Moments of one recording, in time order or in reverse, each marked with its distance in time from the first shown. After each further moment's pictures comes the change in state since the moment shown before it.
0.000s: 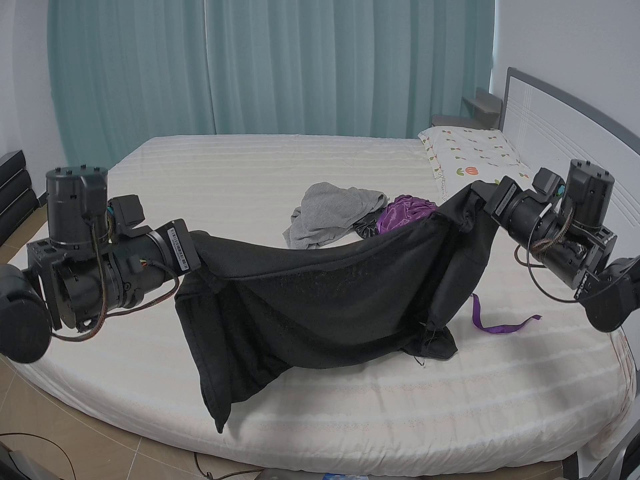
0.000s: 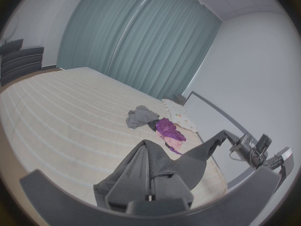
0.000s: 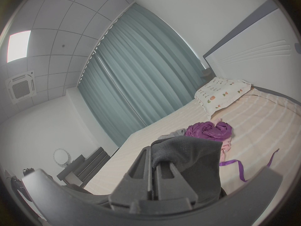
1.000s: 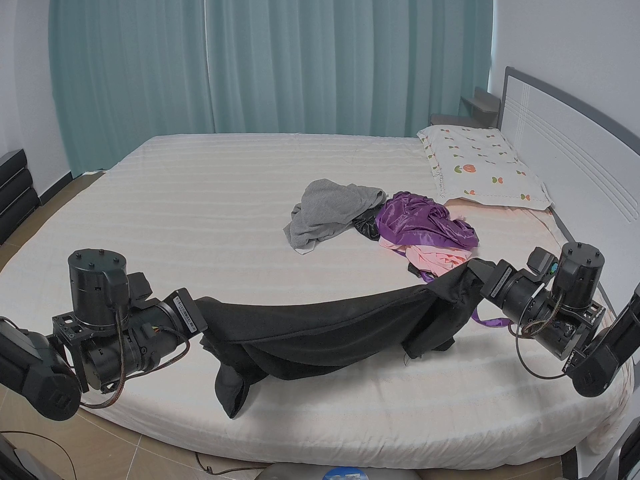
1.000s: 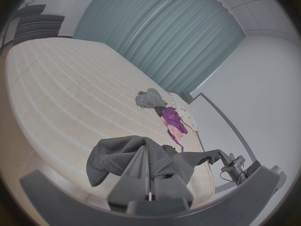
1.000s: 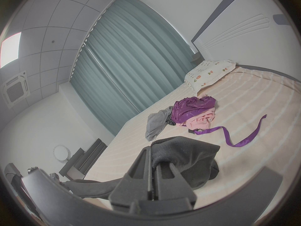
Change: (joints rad) left arm -0.006 0.094 0.325 -0.326 -0.017 -0.251; right arm 0.026 0.095 0.383 -0.341 -0.002 0.066
